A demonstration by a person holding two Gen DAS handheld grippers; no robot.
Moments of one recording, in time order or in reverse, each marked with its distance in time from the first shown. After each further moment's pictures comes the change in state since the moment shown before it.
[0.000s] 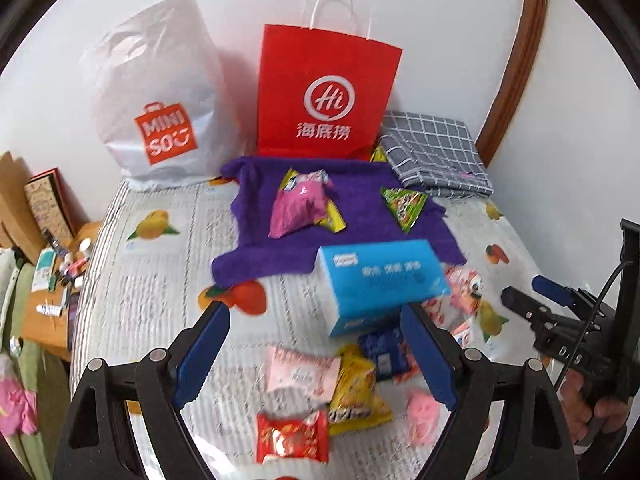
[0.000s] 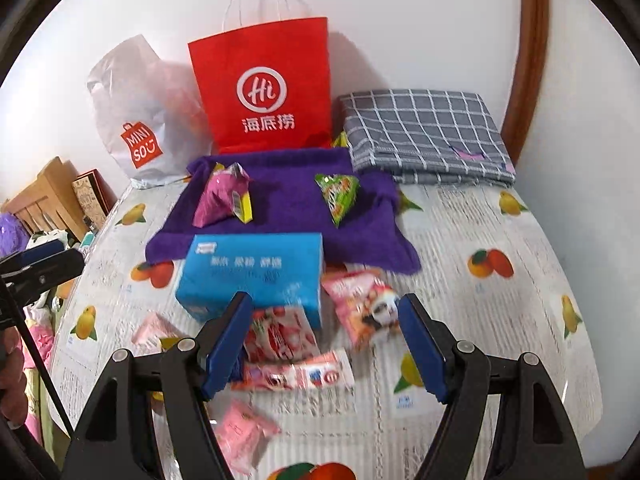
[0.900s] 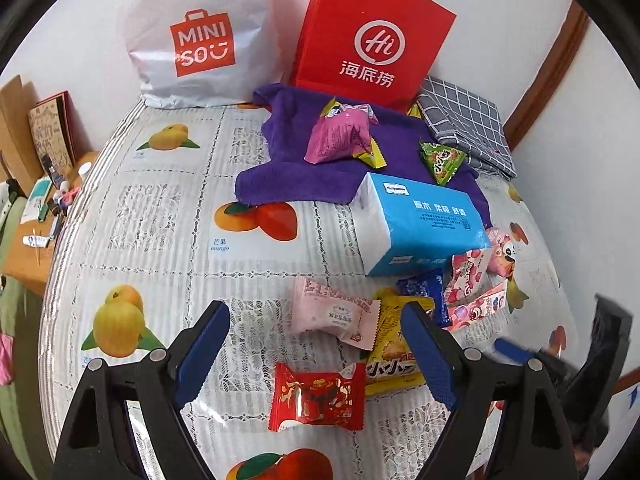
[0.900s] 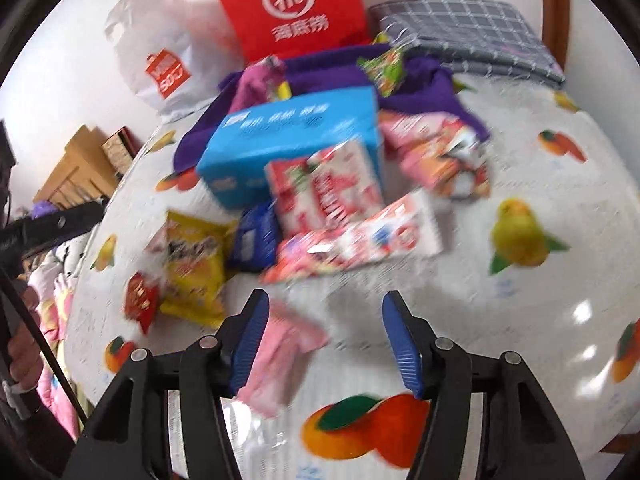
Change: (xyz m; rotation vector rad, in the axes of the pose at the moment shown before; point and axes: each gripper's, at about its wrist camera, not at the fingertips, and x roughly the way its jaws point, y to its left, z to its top) left arm 0.036 0.043 -0.049 -0.132 0.117 -0.025; right arm 0.053 0.023 -0.094 0.039 0.198 0.206
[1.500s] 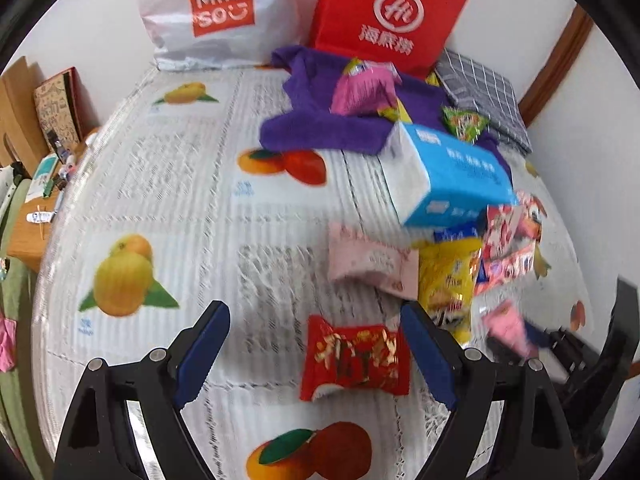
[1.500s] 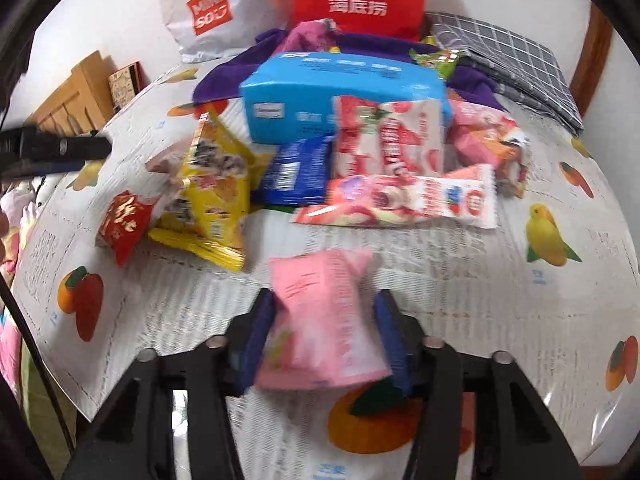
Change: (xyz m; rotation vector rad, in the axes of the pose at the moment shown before) left arm 0.023 0.017 -0.036 0.012 0.081 0.030; right arm 0.018 0.026 -0.034 -0.212 -0.023 -0.166
